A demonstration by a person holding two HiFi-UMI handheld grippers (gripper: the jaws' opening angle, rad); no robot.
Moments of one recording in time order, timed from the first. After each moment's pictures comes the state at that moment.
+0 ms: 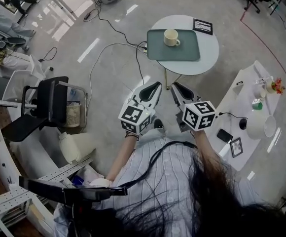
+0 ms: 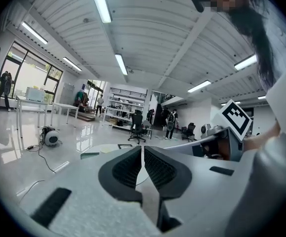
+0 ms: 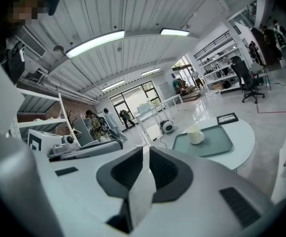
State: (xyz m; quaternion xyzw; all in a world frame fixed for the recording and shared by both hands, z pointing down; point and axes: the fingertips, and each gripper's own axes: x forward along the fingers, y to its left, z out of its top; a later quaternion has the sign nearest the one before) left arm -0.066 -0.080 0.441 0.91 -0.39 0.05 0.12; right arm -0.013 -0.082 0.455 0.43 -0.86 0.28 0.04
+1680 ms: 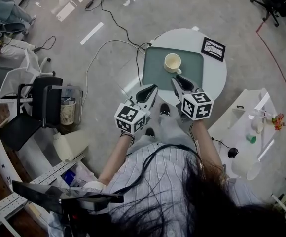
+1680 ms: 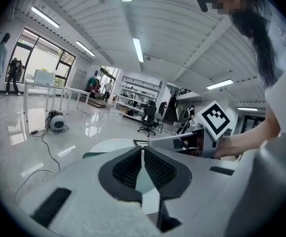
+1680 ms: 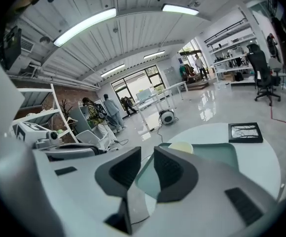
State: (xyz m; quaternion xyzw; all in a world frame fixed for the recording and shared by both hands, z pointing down) left arm -0.051 -0.281 0.508 0.88 -0.43 0.08 0.21; right arm 0.014 -0.330 0.530 0.38 -0.87 0.29 0.12
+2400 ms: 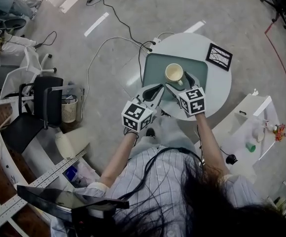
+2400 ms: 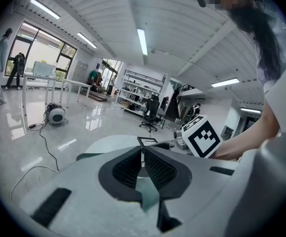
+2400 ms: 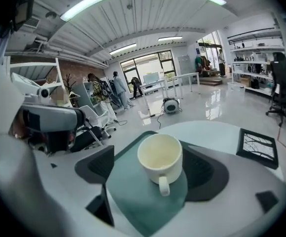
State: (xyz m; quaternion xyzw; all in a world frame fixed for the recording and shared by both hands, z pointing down) left arm -0.032 -0.356 0.543 0.87 -0.42 0.10 0.24; right arm 0.007 -0.403 0.618 0.32 -0.88 0.23 0.24
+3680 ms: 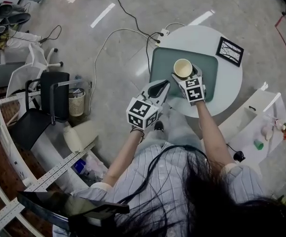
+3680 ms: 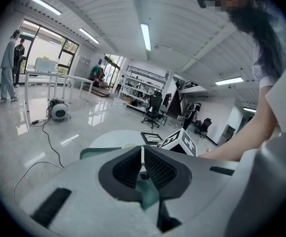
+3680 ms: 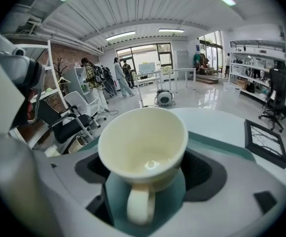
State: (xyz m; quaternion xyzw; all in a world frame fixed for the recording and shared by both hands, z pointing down) left arm -0.041 -0.360 0.564 0.86 -0.43 0.12 0.26; right arm -0.003 -0.432 0.703 0.35 -0.86 0.21 0.31
